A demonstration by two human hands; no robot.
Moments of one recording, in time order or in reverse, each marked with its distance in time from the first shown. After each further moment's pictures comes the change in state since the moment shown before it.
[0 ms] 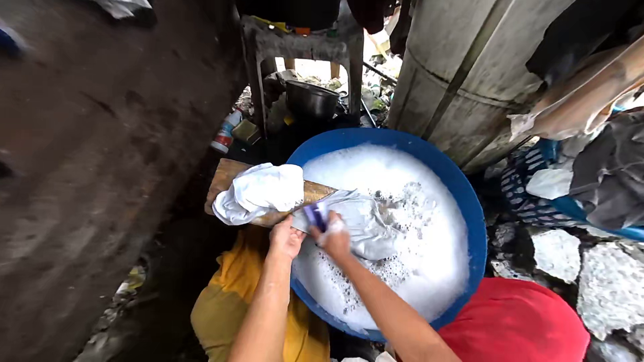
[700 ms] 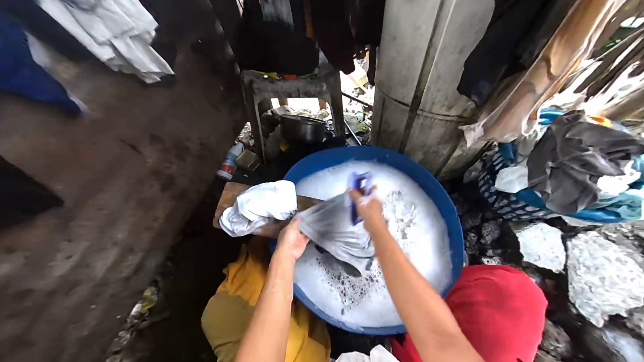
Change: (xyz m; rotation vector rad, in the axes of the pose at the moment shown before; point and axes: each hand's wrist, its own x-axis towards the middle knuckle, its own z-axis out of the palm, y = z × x) left_hand -0.028 -0.006 0.018 0.128 -0.286 0.114; right_hand 0.019 0.007 -0.117 0.507 0.297 0.020
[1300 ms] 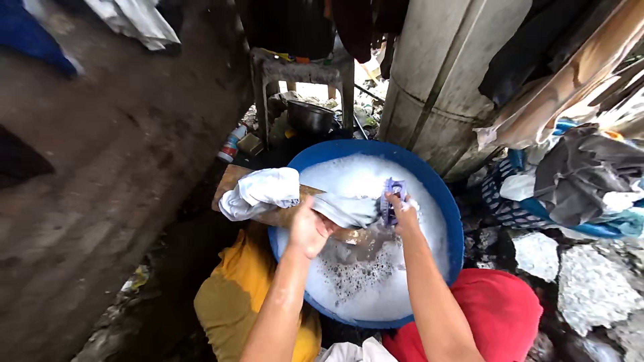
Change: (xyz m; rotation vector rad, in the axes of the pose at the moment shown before) left_hand -0.066 0.016 0.043 -0.189 -0.247 0.073; right_hand 0.013 0.044 -0.064 0.192 0.076 0.184
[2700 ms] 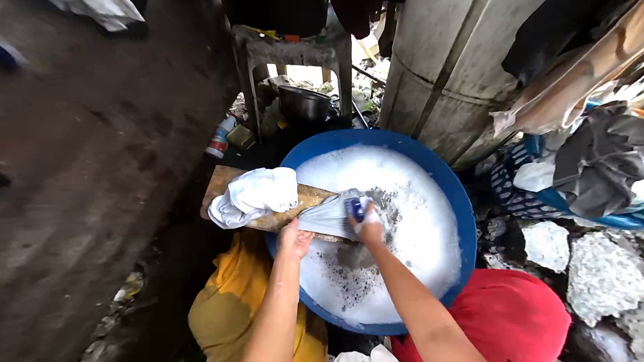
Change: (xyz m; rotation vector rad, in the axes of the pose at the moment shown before) left_hand 0.066 -0.022 -0.068 -0.066 0.532 -0.233; right_hand -0.010 0.064 0.075 -0.870 -0.122 -0.123
